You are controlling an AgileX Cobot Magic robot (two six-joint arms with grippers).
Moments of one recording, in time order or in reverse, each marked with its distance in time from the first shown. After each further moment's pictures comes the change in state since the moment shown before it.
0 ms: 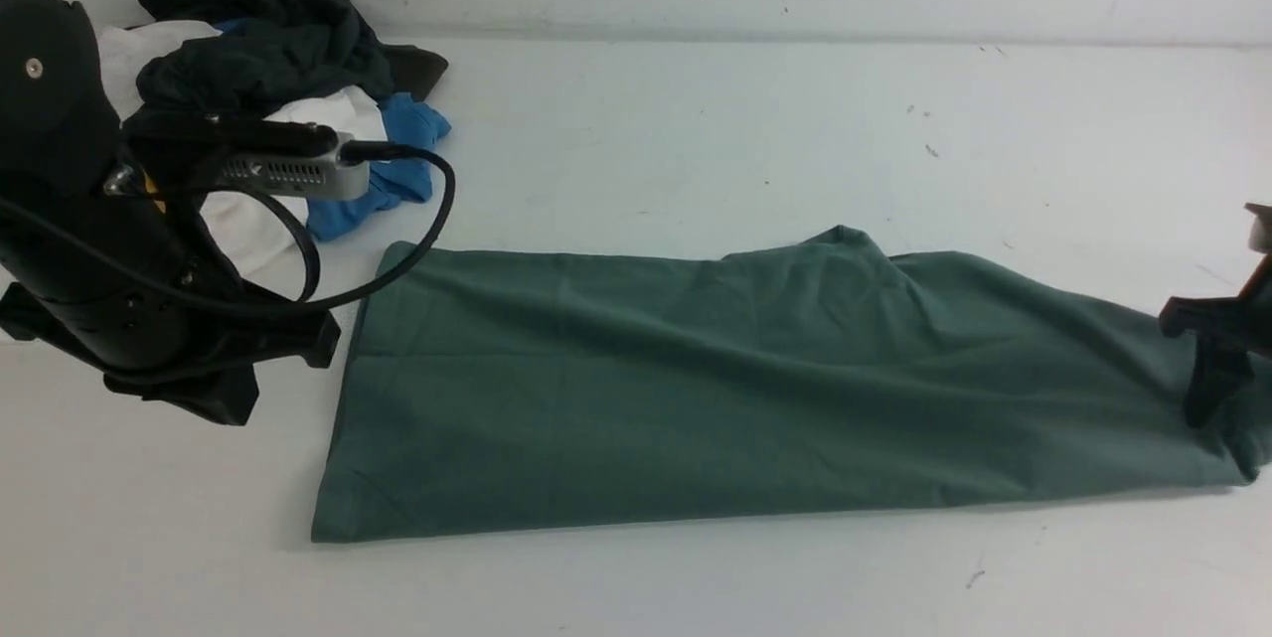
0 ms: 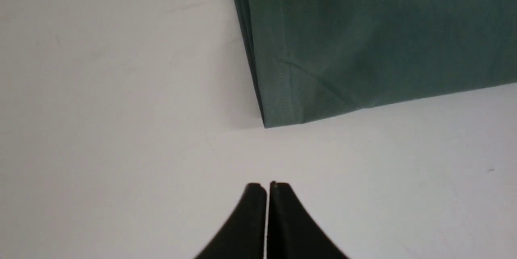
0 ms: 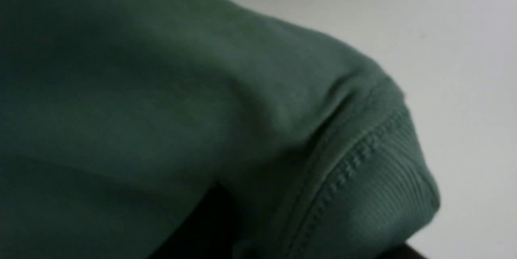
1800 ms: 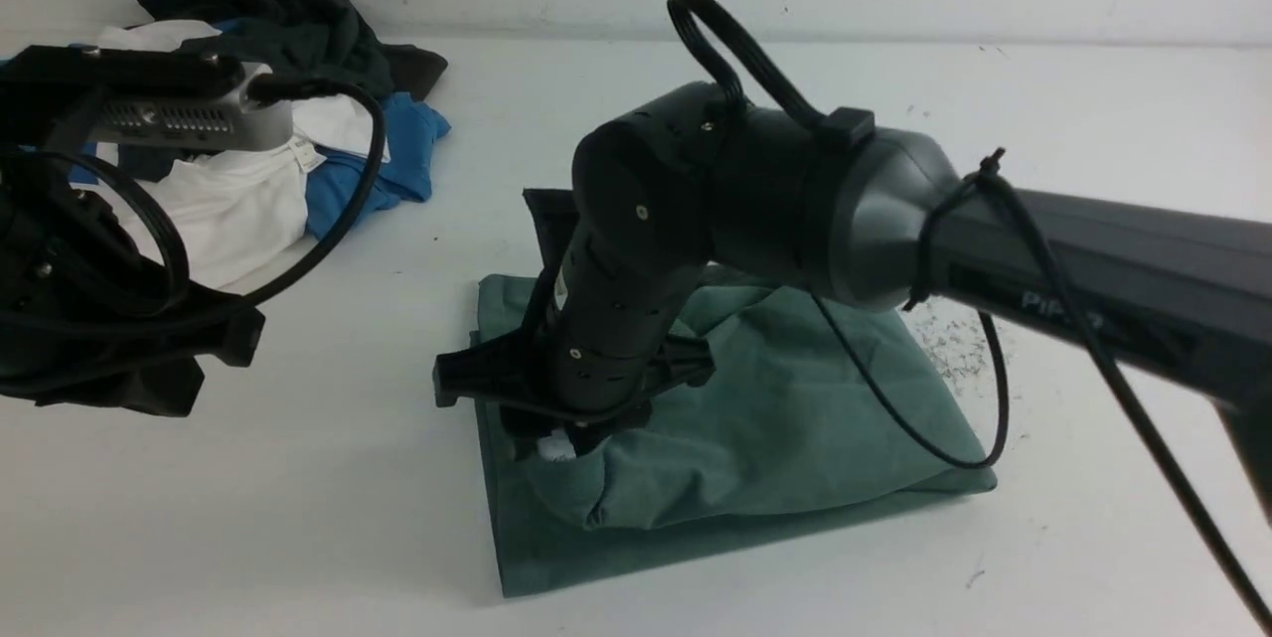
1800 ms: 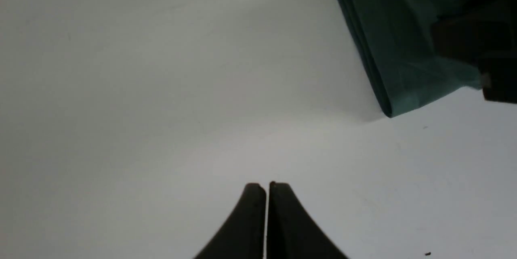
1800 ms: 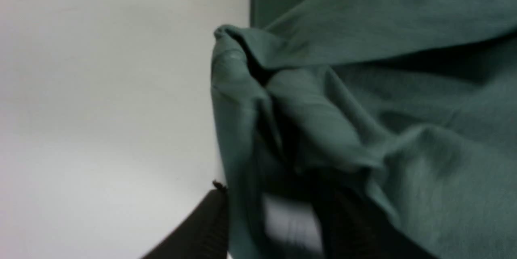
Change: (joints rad) right arm 1.071 -0.044 -0.240 0.086 -0.139 0.535; left arm 0.000 -0.222 0.001 -0.052 0.101 0.044
